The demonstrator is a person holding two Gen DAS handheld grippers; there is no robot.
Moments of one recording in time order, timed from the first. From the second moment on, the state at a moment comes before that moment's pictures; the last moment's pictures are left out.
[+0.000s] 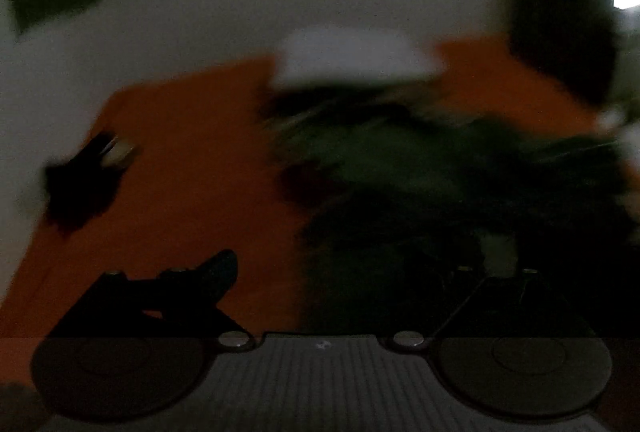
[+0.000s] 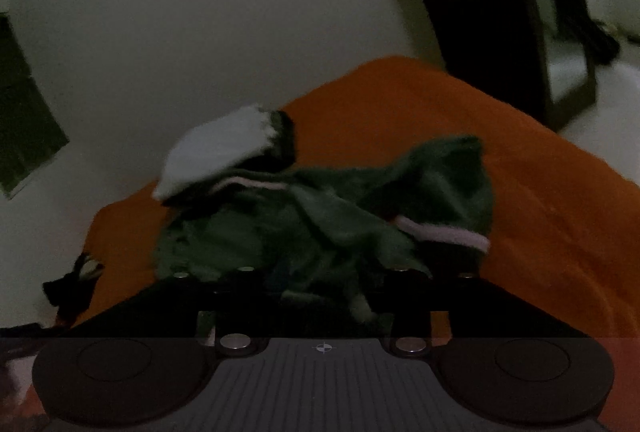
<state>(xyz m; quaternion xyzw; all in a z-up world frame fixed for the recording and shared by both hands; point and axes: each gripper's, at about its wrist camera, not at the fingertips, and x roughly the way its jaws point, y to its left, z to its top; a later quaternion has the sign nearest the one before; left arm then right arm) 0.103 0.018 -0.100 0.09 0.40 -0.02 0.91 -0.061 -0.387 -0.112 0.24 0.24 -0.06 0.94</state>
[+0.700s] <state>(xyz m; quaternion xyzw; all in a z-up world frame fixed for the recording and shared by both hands) 0.171 0.028 -0.191 0.08 0.46 -0.02 0.88 -0.036 -0.346 -0.133 0.23 0.29 0.01 0.93</state>
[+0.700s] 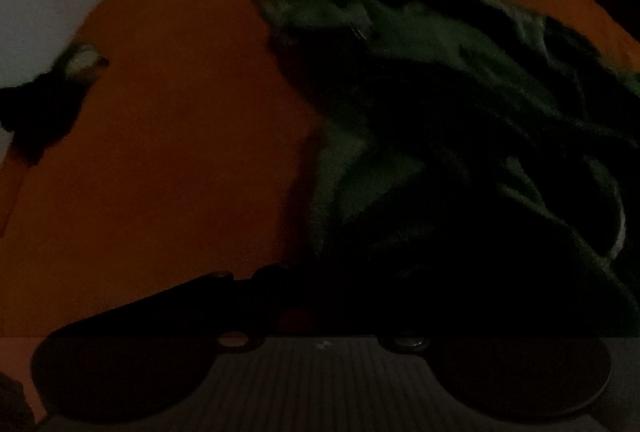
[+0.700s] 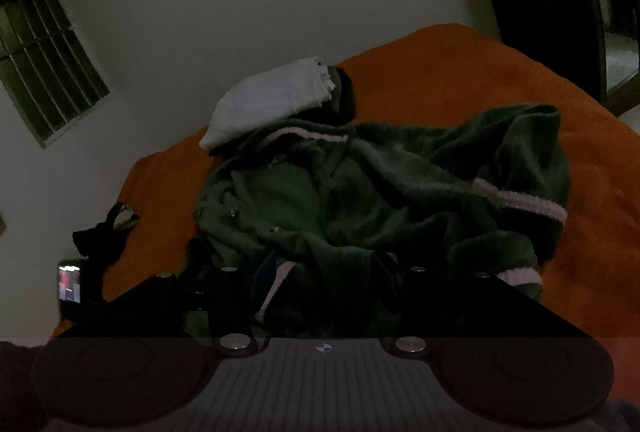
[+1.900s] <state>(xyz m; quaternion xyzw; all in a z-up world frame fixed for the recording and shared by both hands) 0.079 0.028 -0.125 0.17 0.38 -0.08 0.91 -0.004 -0.252 -0.233 0.17 0.51 0.12 0.84</state>
